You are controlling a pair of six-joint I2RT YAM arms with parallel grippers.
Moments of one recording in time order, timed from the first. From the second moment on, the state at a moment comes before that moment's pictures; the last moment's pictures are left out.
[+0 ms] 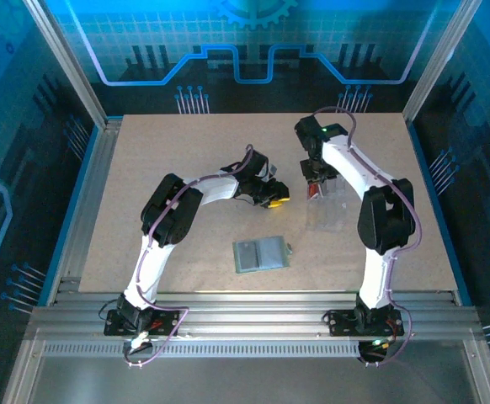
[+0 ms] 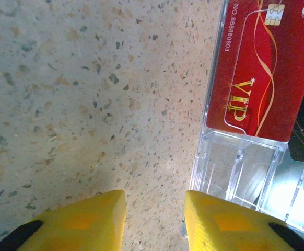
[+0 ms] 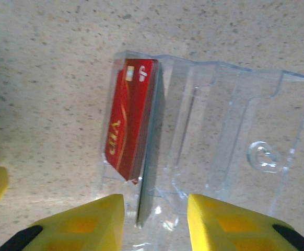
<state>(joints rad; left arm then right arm) -0.56 2.27 1.58 -0.21 0.61 -0.90 0.32 1.96 1.72 -1.16 0.26 0.20</state>
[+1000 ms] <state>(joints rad) -0.56 2.34 1.76 -0.10 0.74 -1.04 0.17 1.92 1.54 -0.96 -0.14 0.30</state>
